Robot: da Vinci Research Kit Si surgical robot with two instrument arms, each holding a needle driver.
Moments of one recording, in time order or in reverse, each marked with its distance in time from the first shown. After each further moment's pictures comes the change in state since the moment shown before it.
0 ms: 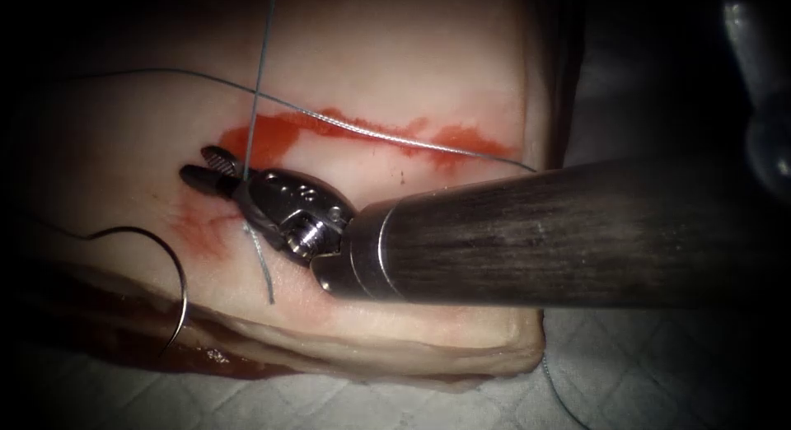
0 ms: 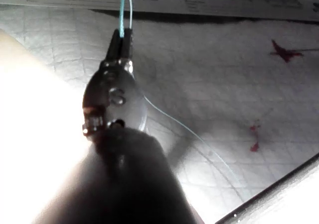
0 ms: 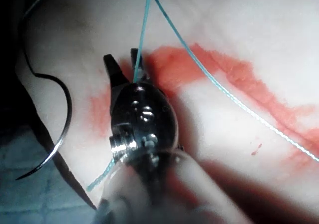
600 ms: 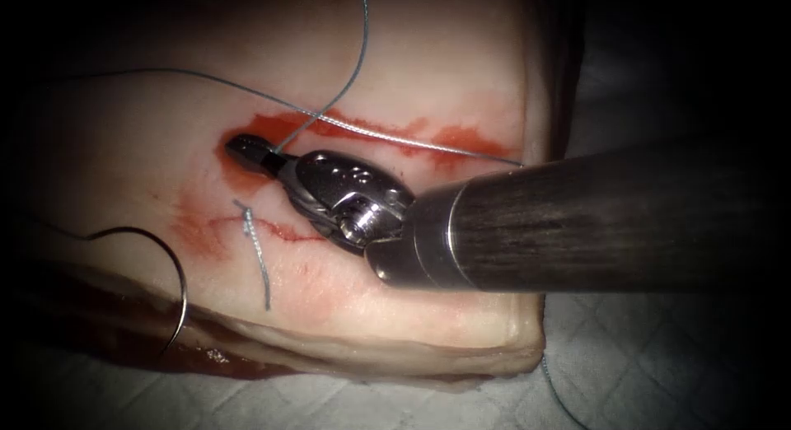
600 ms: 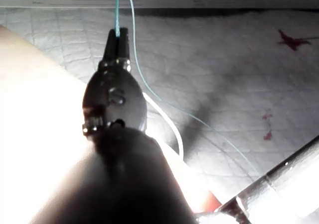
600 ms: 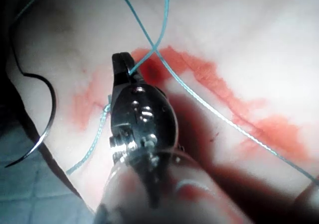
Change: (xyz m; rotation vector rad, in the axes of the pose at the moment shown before) right arm -0.003 -0.002 -0.007 -0.001 0.012 0.002; left arm -0.001 0.003 -0.003 -0.060 0.004 0.051
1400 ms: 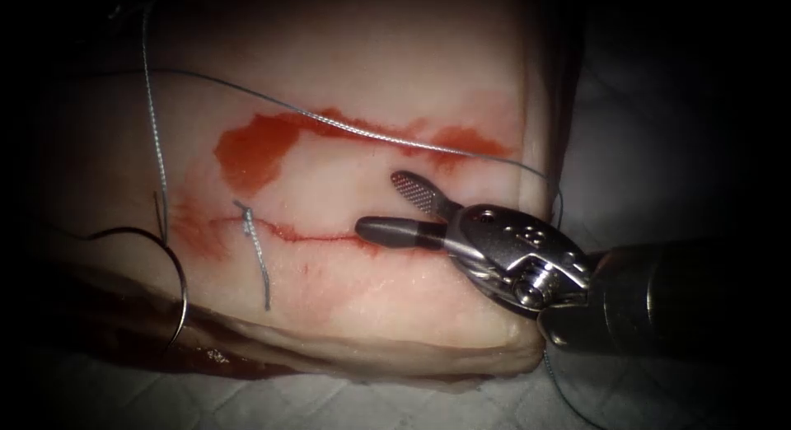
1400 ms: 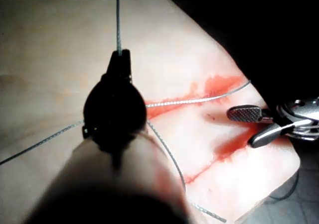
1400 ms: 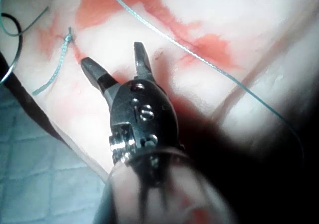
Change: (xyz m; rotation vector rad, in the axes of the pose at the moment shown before) right arm 0.001 -0.001 -0.011 -0.025 -0.013 -0.014; left arm 0.013 0.007 -0.012 -0.110 0.254 -0.134
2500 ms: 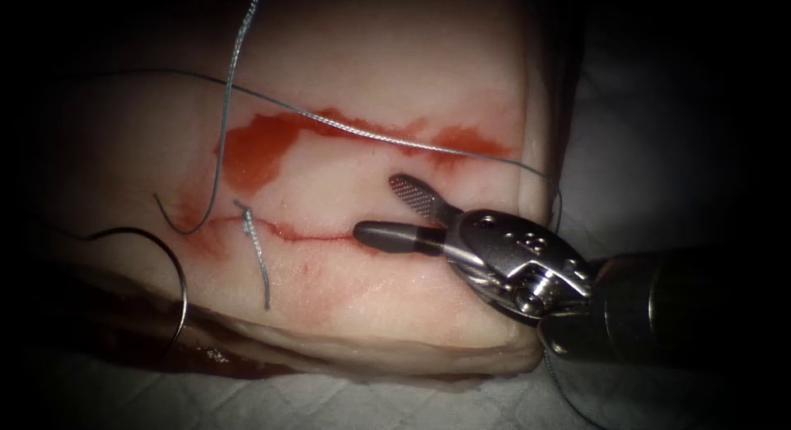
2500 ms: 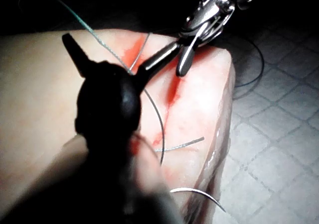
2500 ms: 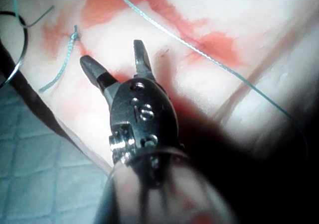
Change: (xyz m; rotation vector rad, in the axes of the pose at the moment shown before) right arm 0.000 0.001 0.000 0.006 -0.012 0.007; left arm -0.003 -0.015 -0.010 0.774 0.147 0.751
